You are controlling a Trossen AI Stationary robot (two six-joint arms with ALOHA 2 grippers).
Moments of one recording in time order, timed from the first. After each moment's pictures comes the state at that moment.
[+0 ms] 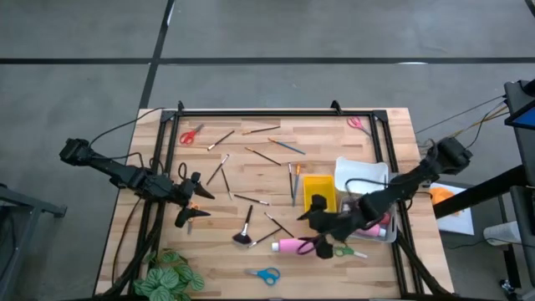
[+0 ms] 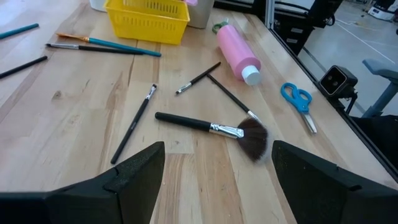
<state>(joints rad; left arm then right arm) -0.38 0.39 0.11 -0.14 -0.13 -0.29 0.53 1.49 0.85 -0.07 0.37 0.46</state>
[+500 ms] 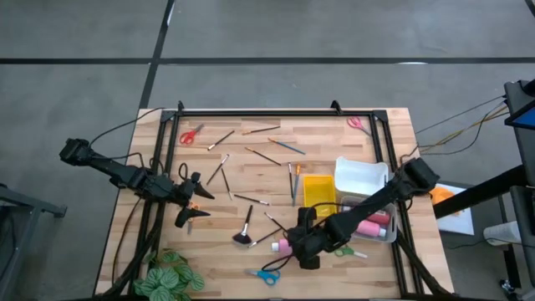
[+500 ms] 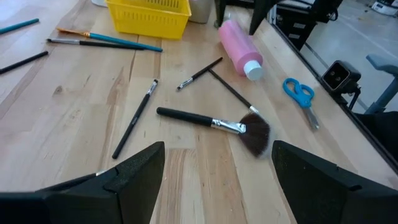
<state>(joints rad) -0.38 0.39 0.11 -0.16 -0.13 -0.29 0.54 1.89 1.33 -0.67 0.26 0.52</state>
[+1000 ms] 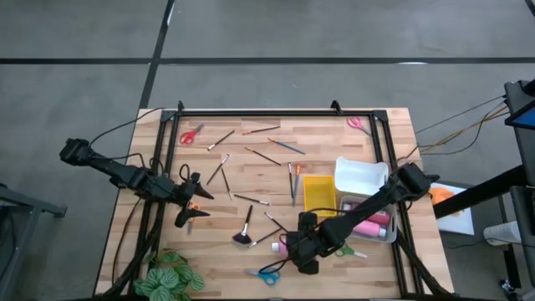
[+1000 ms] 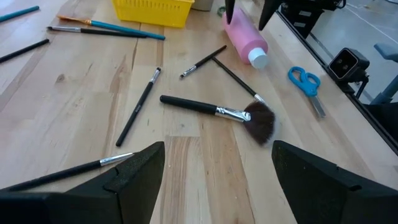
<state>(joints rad) -0.38 0.39 0.11 -0.20 -0.13 -0.29 0.54 1.97 1.38 -0.72 0.17 0.61</state>
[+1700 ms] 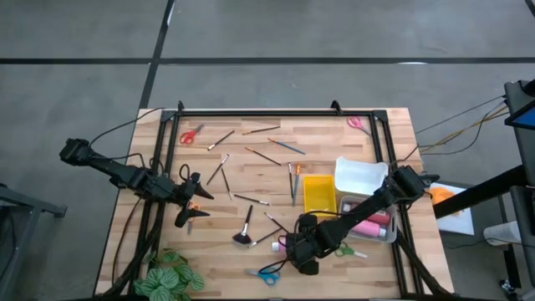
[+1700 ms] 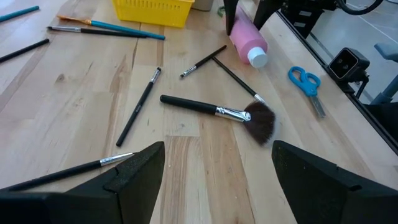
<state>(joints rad) -0.38 0.39 0.11 -0.20 -0.13 -0.29 0.54 2.01 1.38 -0.72 0.13 0.62</state>
